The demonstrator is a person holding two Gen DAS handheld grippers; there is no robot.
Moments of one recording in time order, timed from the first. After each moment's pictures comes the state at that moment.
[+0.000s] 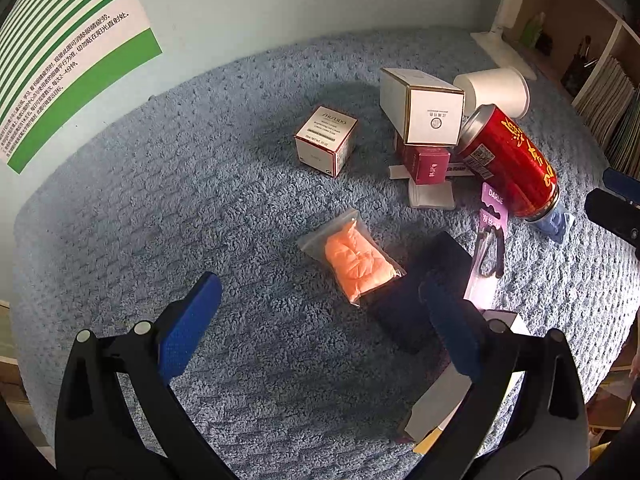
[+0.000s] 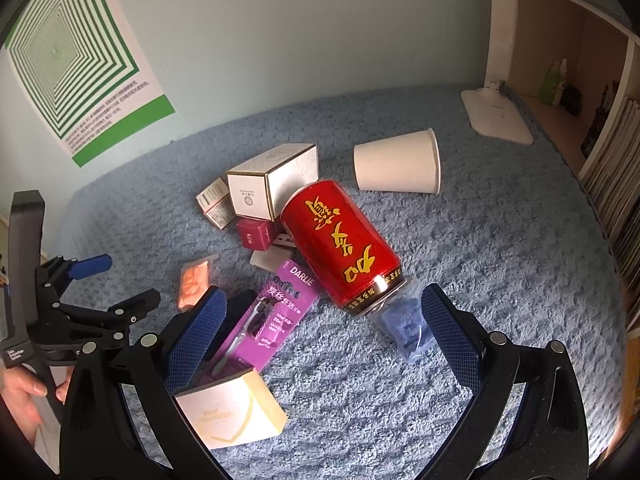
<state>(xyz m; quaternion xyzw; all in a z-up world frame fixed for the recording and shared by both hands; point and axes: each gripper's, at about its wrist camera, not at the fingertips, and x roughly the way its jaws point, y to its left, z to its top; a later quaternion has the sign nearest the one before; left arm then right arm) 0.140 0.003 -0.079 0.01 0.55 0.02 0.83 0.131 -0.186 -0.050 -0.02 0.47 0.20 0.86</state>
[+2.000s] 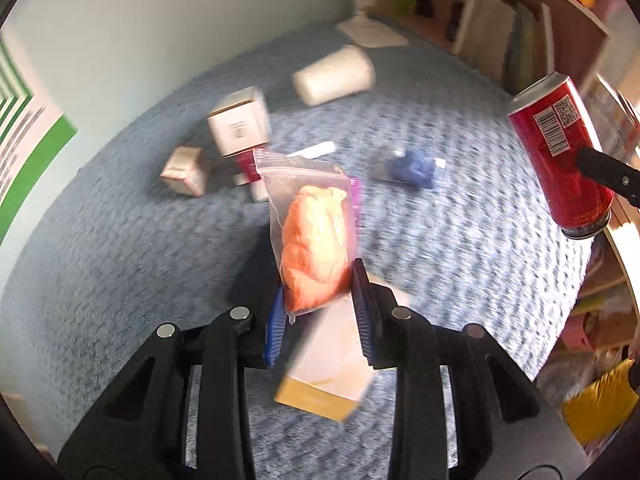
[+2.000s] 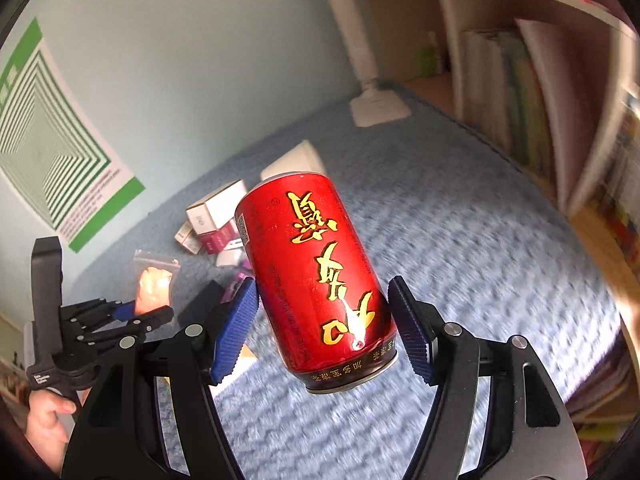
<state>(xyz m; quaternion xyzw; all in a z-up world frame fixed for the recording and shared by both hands) 0.075 -0.103 -0.047 0.10 0.52 -0.13 0.84 -0.001 -0.328 -0.012 0.15 0.41 0.07 0.90</state>
